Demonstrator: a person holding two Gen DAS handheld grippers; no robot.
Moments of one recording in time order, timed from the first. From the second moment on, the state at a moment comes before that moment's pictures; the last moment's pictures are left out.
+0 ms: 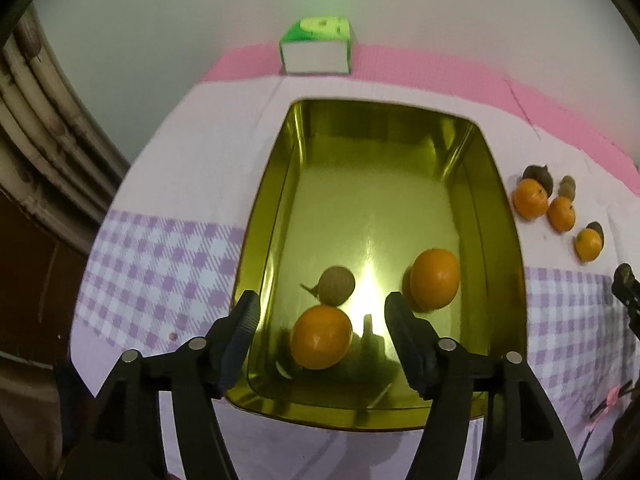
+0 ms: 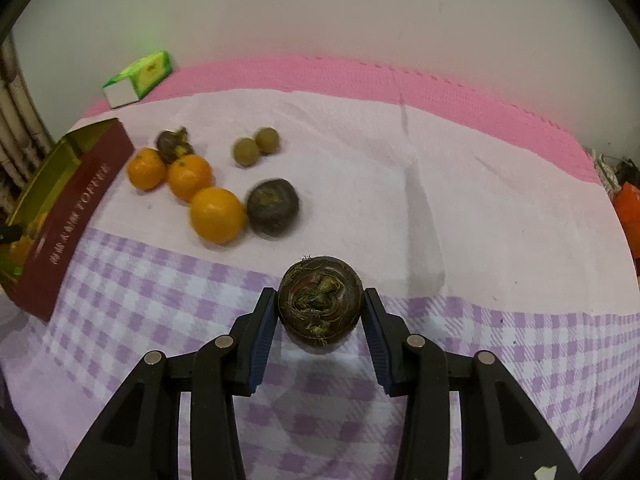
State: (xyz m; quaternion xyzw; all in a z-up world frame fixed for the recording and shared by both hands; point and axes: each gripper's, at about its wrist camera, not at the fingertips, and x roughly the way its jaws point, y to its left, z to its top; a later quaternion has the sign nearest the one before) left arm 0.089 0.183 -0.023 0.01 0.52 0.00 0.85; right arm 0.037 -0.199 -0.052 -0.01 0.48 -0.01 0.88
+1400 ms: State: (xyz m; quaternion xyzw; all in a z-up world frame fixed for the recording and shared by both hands) left arm 0.086 0.243 -0.001 -0.05 0.49 0.12 0.86; right arm 0.070 0.066 -0.034 -0.13 0.47 0.24 0.84
